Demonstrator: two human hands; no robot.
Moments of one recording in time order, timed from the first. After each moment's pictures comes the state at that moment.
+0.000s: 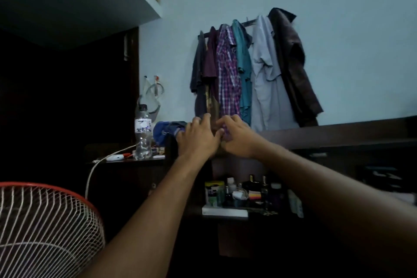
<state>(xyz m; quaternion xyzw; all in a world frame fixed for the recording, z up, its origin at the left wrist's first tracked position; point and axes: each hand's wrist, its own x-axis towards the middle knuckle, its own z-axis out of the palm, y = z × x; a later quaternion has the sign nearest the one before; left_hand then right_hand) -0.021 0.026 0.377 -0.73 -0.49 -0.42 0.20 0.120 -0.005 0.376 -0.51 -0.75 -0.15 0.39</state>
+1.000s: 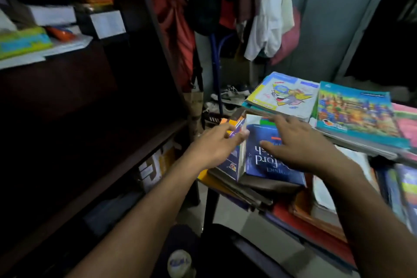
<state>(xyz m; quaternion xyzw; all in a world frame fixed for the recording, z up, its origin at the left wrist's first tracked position) 0.364 -0.276 -0.019 -0.91 0.07 0.06 -0.40 0.343 -0.479 0.023 -0.99 -0.07 0.02 0.10</state>
